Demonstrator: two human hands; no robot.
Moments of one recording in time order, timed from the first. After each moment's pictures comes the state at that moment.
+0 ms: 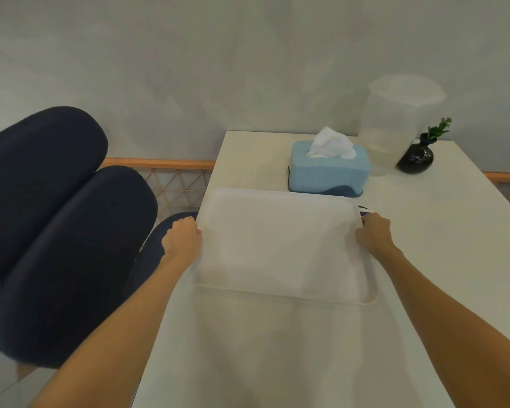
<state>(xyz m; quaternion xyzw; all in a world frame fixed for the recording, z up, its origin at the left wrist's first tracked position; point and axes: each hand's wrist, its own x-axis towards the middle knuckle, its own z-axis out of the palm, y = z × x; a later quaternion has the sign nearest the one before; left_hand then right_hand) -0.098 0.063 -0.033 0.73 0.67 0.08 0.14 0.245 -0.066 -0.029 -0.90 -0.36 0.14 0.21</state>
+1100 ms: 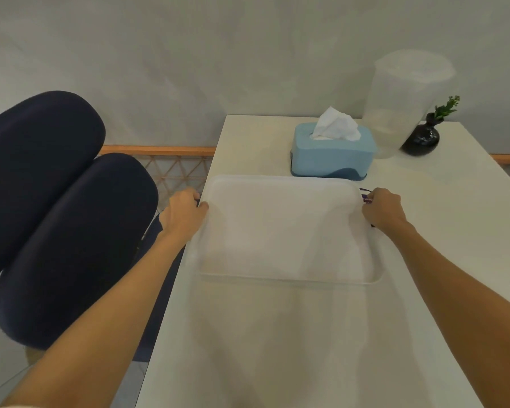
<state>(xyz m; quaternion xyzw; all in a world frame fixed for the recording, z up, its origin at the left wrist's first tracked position) -0.099 0.070 -0.013 0.72 0.65 0.18 0.17 0.250 -0.064 -0.016 -0.91 -0.33 0.14 0.20</state>
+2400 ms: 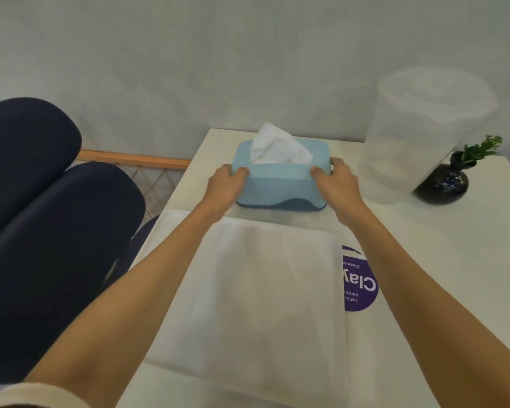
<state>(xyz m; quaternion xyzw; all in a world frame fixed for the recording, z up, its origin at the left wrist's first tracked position) 0.120 0.159 0.014 0.60 0.61 0.27 0.44 0.310 0.092 0.018 -0.76 -0.38 0.28 0.44</state>
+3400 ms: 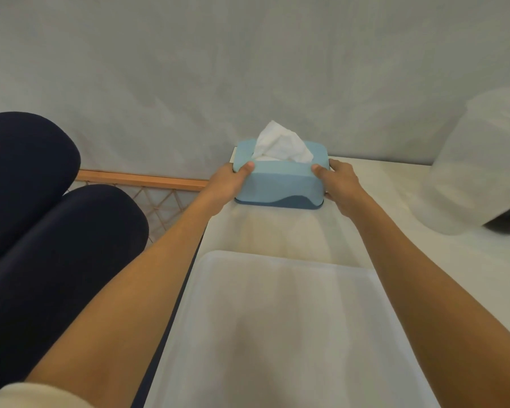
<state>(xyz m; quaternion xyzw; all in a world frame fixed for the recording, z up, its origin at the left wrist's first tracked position) 0.044 0.300 -0.003 0.67 0.54 0.23 0.46 0.246 0.219 0.008 -0.74 -0.32 0.37 0.46</state>
